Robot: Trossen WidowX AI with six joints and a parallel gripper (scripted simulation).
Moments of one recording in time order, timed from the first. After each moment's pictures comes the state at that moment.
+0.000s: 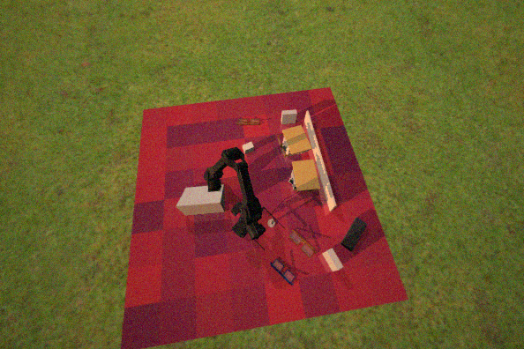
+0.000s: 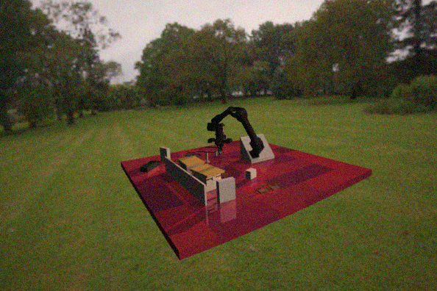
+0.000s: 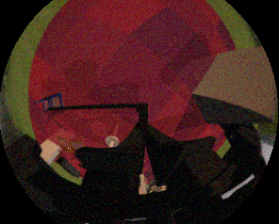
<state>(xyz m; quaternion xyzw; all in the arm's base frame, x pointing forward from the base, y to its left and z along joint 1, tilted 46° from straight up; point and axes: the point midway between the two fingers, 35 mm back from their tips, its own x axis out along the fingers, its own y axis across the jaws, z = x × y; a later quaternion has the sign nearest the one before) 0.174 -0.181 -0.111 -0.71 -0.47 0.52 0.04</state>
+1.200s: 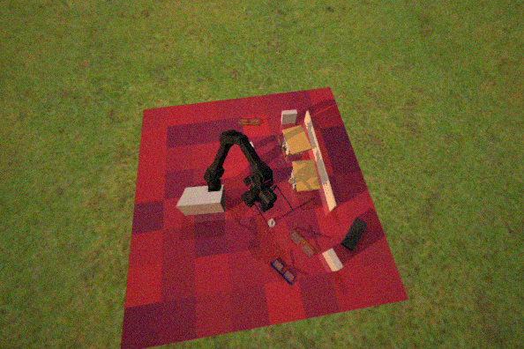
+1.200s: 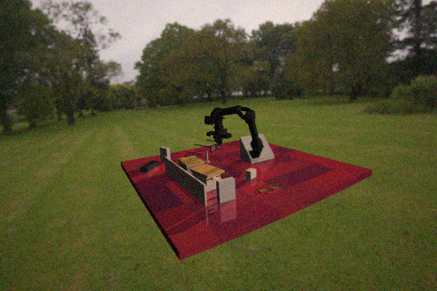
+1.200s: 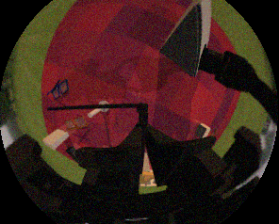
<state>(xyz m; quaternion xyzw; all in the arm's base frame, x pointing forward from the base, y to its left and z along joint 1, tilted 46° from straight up) 0.232 -0.157 0.015 -0.71 -0.40 0.57 0.11</state>
